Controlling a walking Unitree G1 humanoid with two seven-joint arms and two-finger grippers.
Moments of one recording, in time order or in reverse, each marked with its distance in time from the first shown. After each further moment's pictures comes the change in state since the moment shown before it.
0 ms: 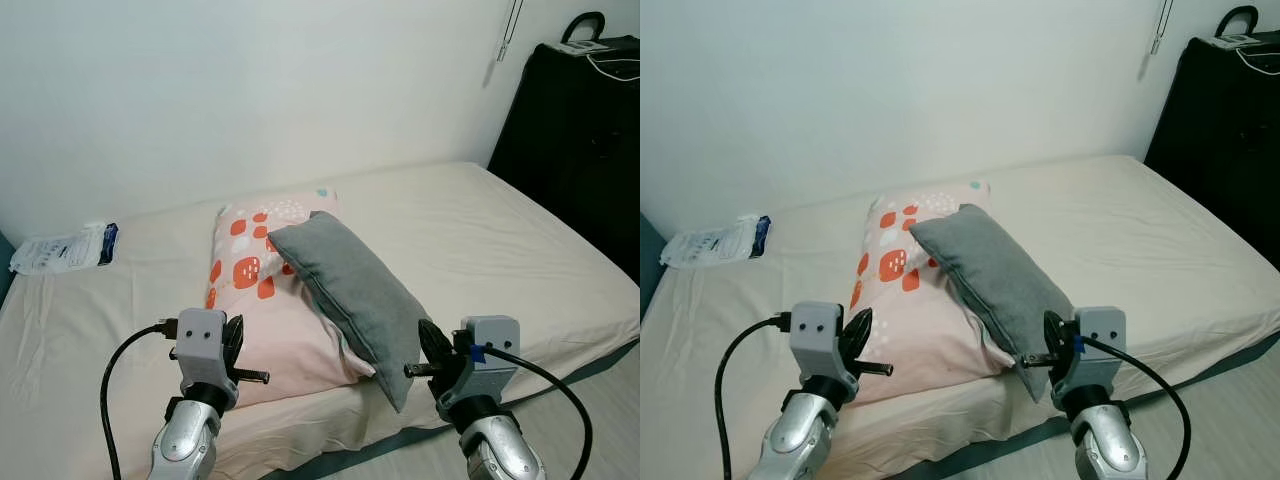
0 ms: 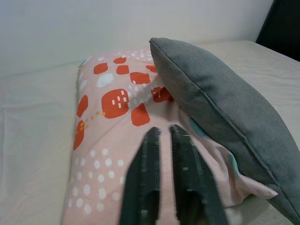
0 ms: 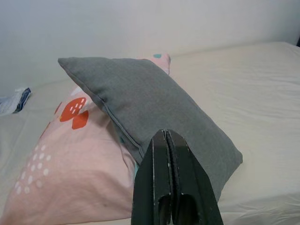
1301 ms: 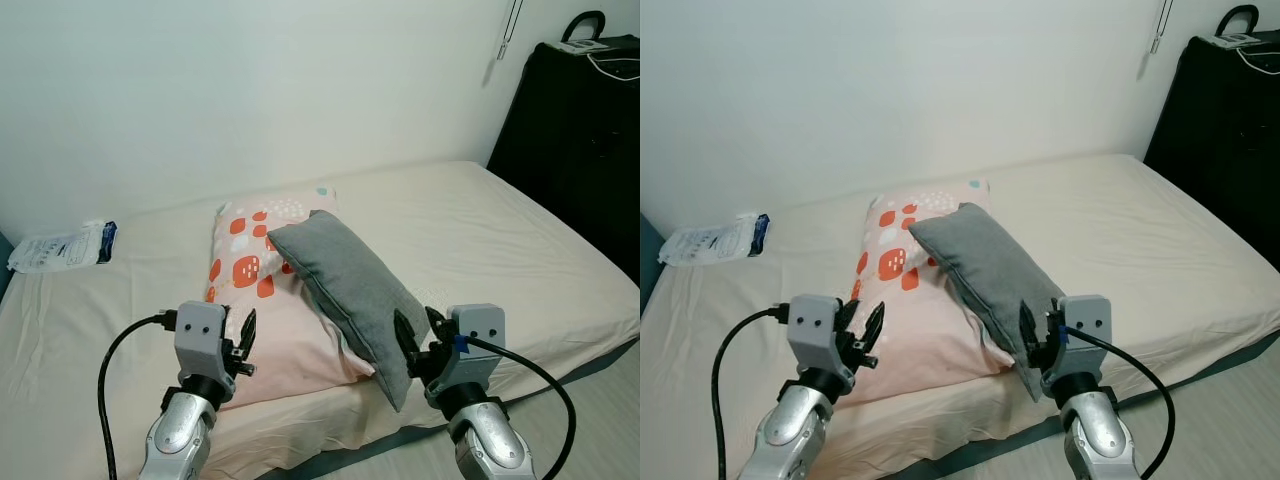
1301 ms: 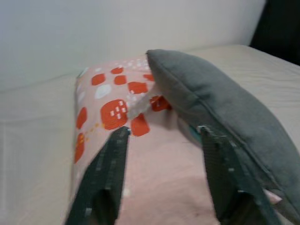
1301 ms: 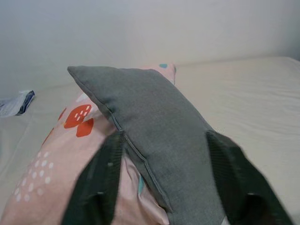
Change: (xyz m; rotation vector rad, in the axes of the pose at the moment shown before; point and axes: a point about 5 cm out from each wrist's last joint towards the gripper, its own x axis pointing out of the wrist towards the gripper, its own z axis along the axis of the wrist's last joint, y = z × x) left arm 0.005 0.007 0.007 0.031 -0.035 -0.013; right arm 0.011 0.011 0.007 -0.031 -0.040 0.032
